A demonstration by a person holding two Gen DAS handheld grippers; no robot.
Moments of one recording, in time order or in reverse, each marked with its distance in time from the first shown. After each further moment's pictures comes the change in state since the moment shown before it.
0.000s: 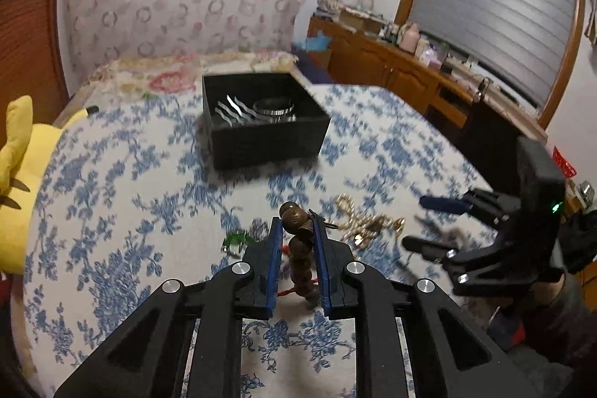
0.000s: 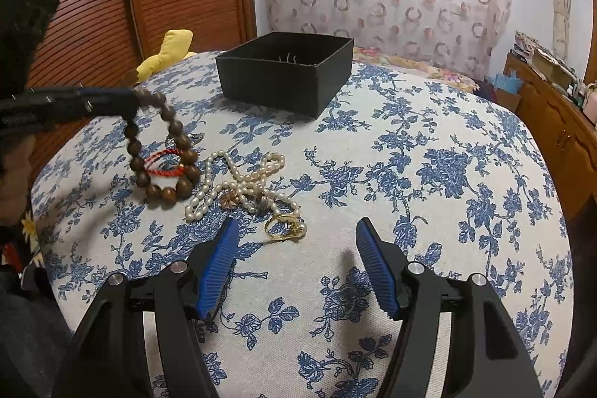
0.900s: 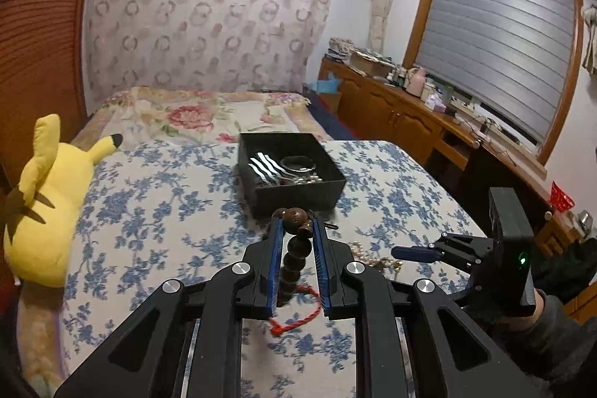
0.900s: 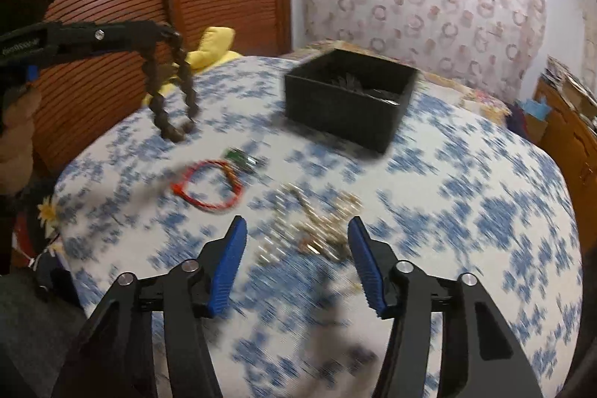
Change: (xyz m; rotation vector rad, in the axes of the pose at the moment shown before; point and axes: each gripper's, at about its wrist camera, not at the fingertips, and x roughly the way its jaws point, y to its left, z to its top) left arm -0.060 0.031 0.016 -0.051 -0.148 0.028; right arm 0.007 0.053 0.033 -0.105 -0.006 0.108
